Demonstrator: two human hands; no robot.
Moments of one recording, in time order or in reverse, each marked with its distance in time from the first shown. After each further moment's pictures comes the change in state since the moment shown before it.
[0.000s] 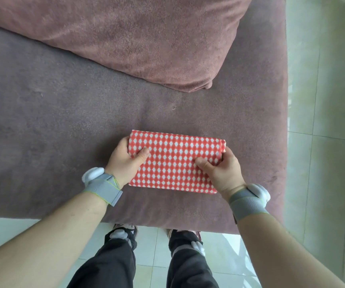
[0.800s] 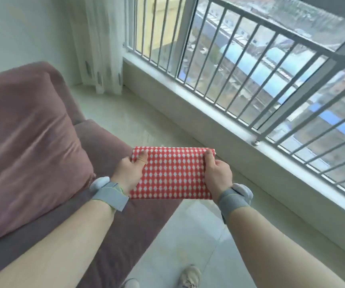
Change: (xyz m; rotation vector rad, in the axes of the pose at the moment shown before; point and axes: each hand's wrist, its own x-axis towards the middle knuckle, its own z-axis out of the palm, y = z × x) left_hand -0.245 0.335 -0.002 0.385 -0.620 0.557; right_hand -0.383 -0.136 -0.166 0.269 1.160 0.333
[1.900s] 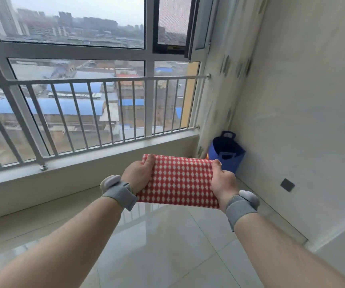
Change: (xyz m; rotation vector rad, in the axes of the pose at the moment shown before) left_hand -0.563 0.170 0.411 0.381 -0.950 0.837; right_hand -0.420 0.380 -0.537 0.293 0.972 0.652
